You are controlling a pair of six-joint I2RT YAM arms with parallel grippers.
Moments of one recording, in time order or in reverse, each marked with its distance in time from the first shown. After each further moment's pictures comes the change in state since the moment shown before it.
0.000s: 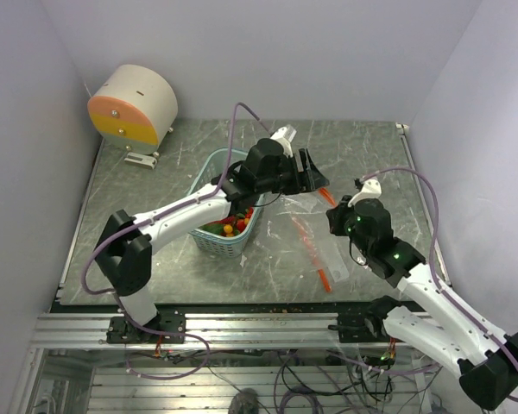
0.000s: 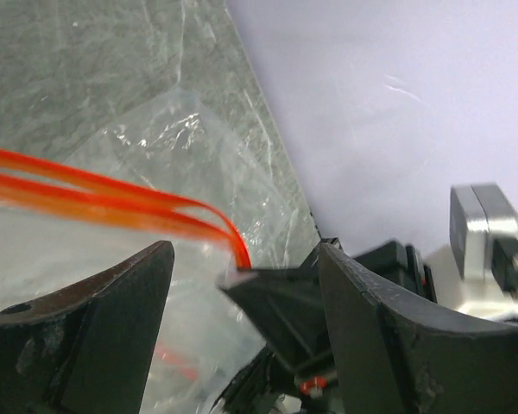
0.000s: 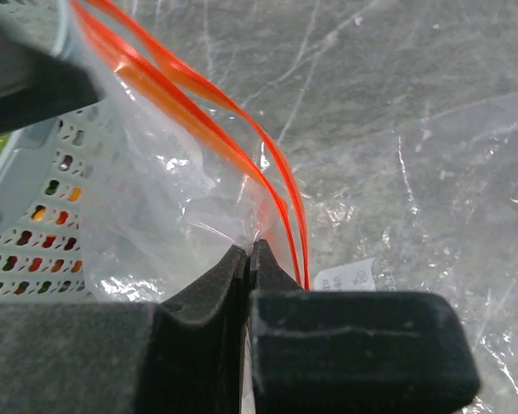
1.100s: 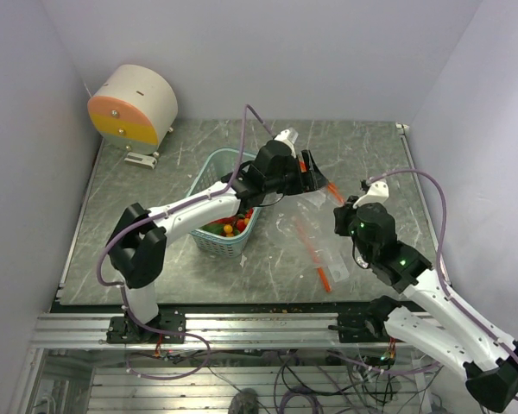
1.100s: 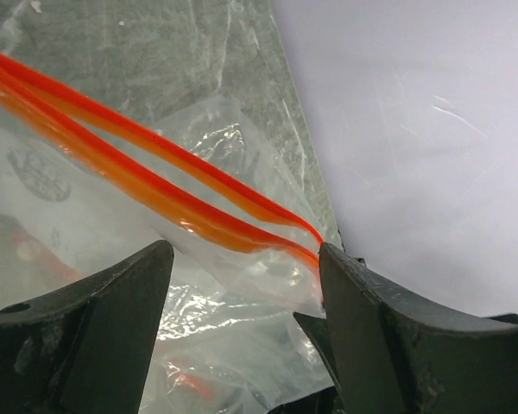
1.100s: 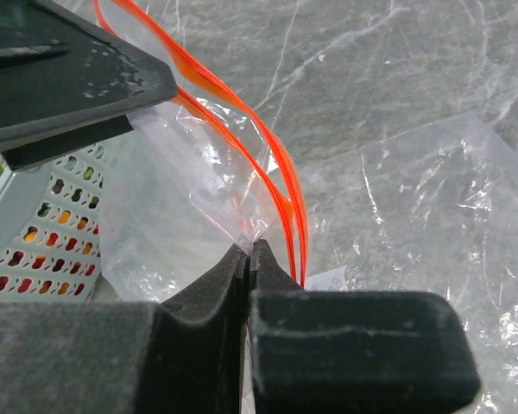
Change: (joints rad) left arm -0.002 0.109 0.072 -0.014 -0.065 -0.023; right arm 0.103 -0.055 0.036 -0.047 0.193 -0.017
